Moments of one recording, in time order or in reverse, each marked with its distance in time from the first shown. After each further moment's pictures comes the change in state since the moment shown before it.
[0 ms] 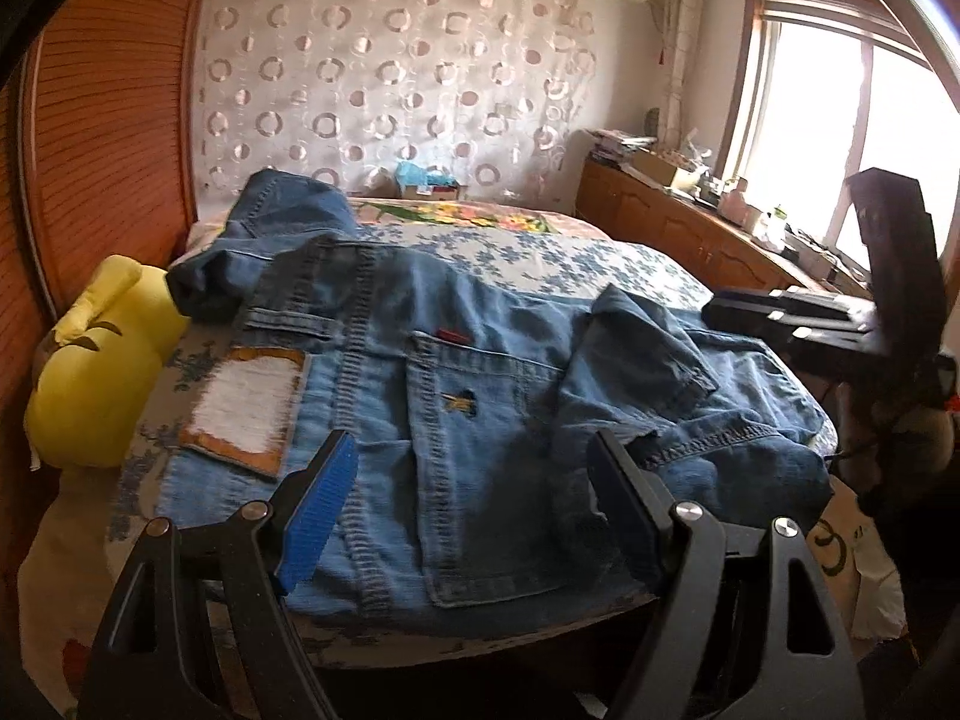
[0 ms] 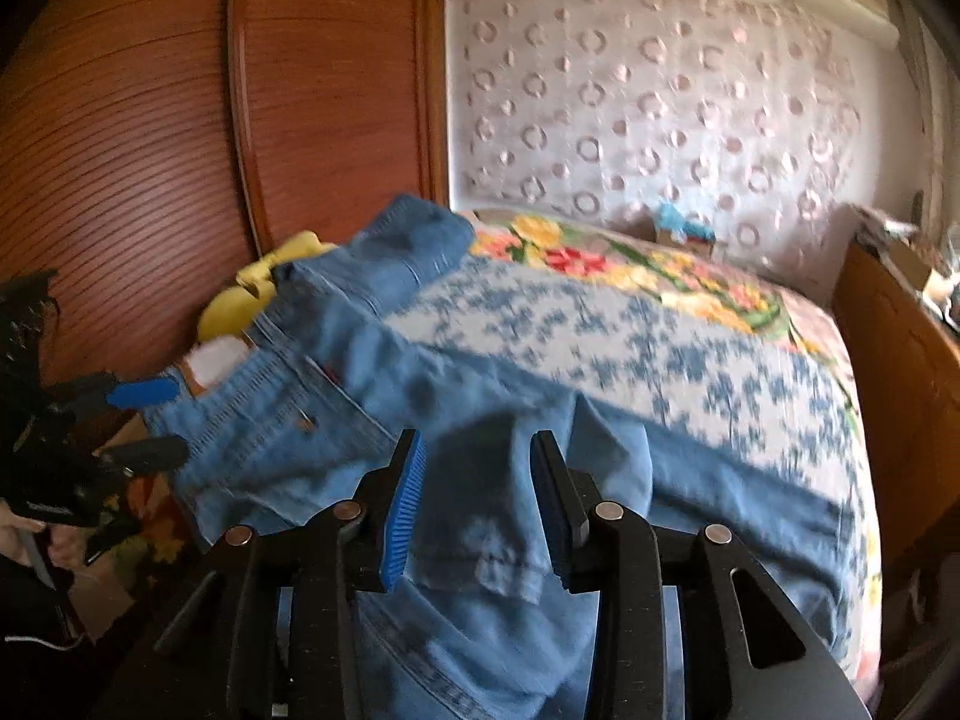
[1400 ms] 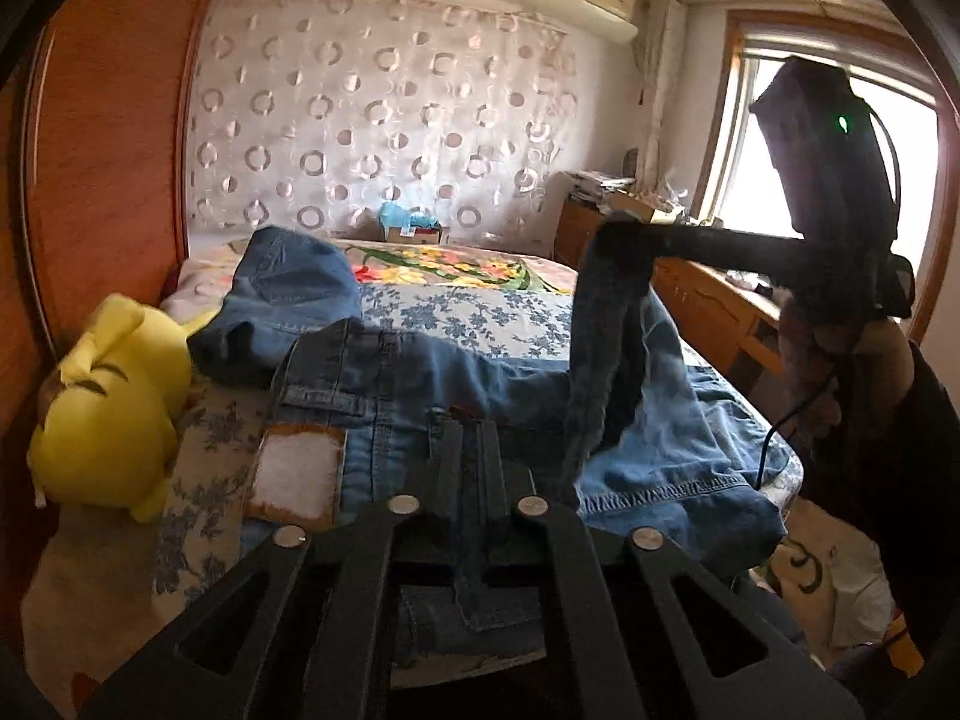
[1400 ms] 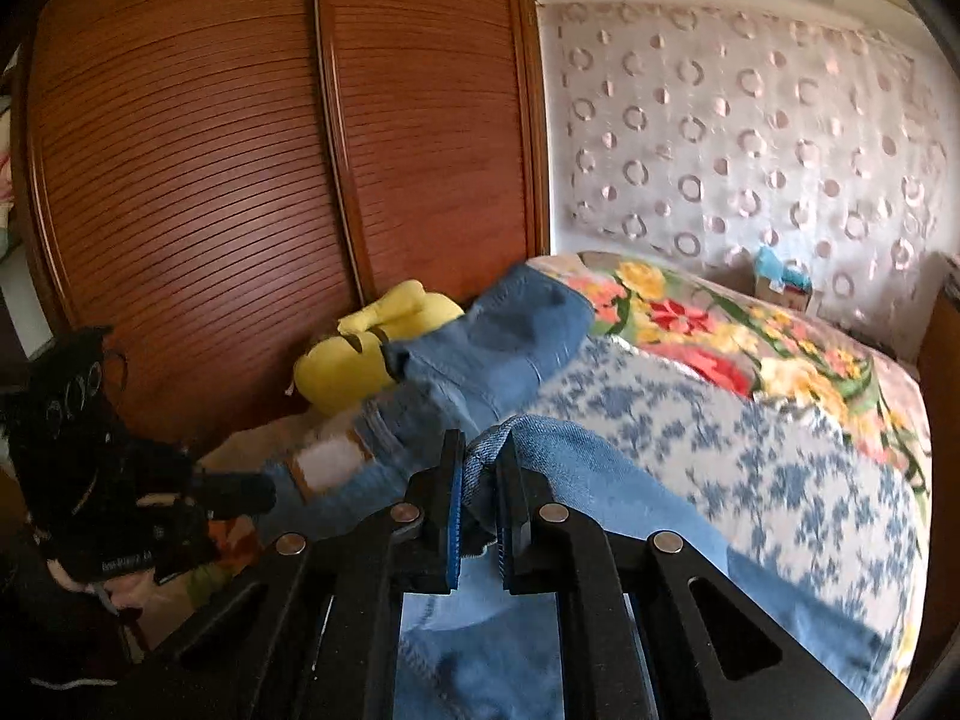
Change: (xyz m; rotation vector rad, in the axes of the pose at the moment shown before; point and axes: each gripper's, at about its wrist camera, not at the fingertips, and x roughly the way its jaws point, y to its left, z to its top) left arm -0.048 0.027 0.018 -0.020 -0.096 -0.061; right arm -0.032 0.088 0.131 -0.102 -0.084 0.231
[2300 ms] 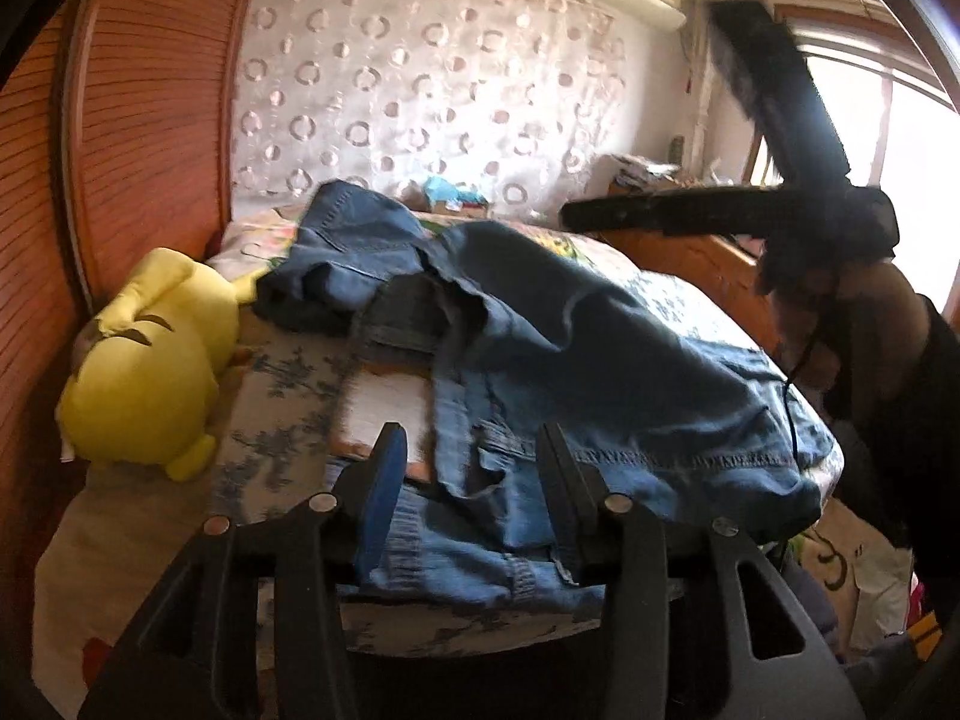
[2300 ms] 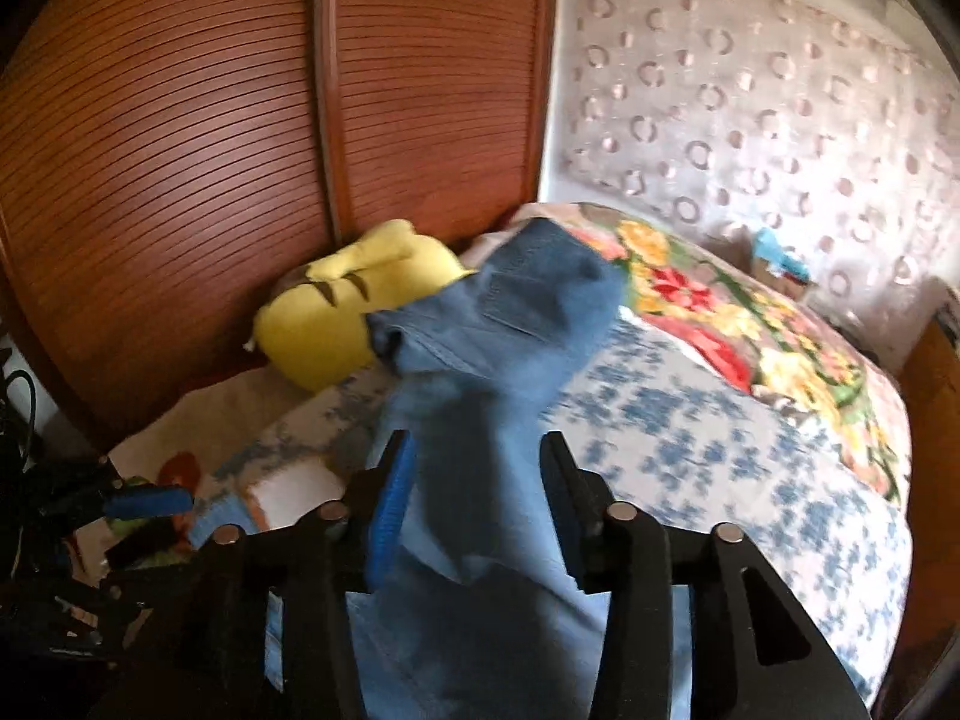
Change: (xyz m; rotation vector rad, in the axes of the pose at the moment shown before) left arm 0.015 0.037 -0.019 -0.030 0.063 0.086; right arm 0.100 -0.047 0.005 -0.044 0.158 -0.096
